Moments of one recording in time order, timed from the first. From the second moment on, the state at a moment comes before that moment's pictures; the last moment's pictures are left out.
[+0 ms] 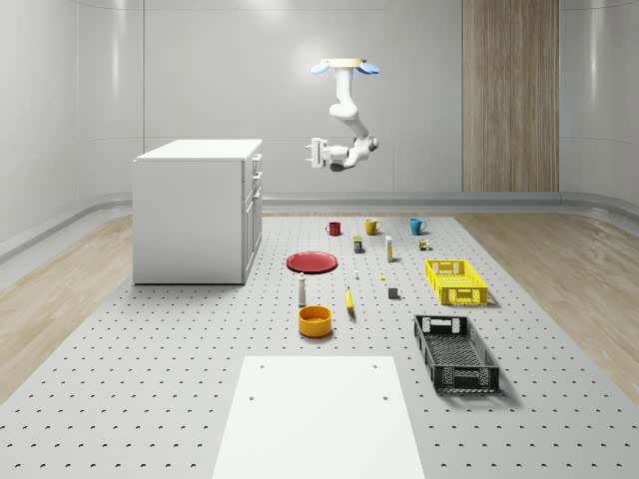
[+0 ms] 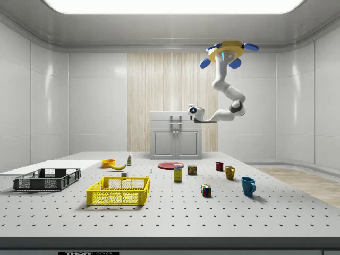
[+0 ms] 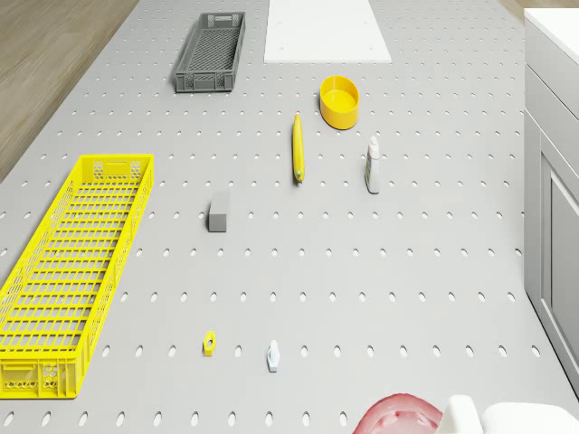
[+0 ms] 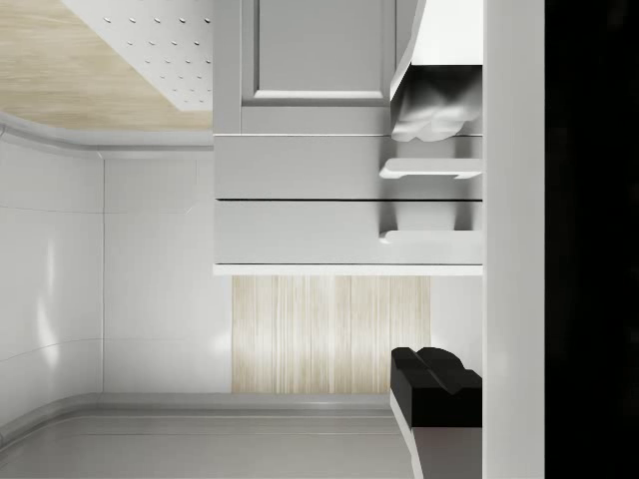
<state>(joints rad) 0.87 -0.86 -0.36 -2.57 1.44 2.24 0.56</state>
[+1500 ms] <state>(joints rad) 0.78 -0.46 -0.03 -2.31 1.81 2.29 0.40</state>
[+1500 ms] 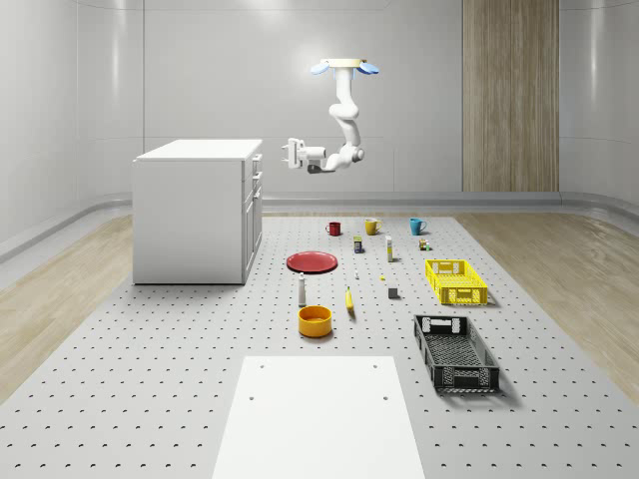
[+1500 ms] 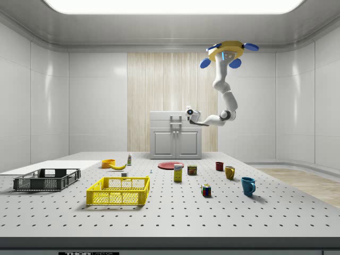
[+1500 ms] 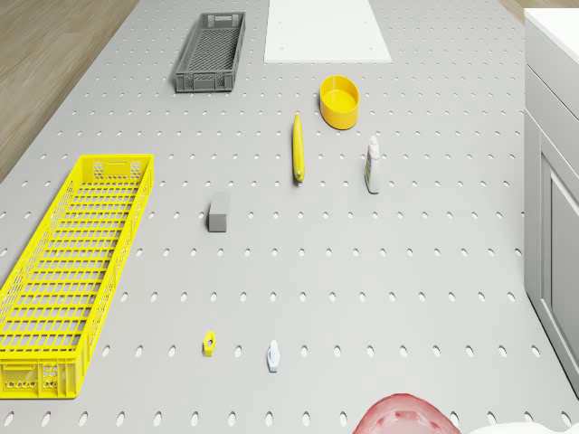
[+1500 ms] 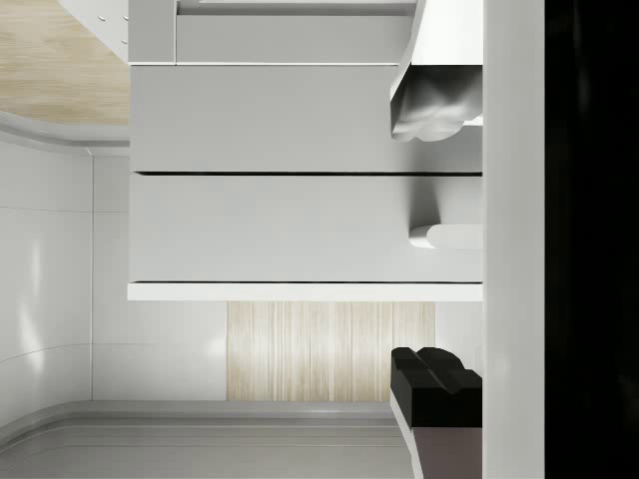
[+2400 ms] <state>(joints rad) 0.63 -0.22 -0.02 -2.09 1.77 2.15 0.42</state>
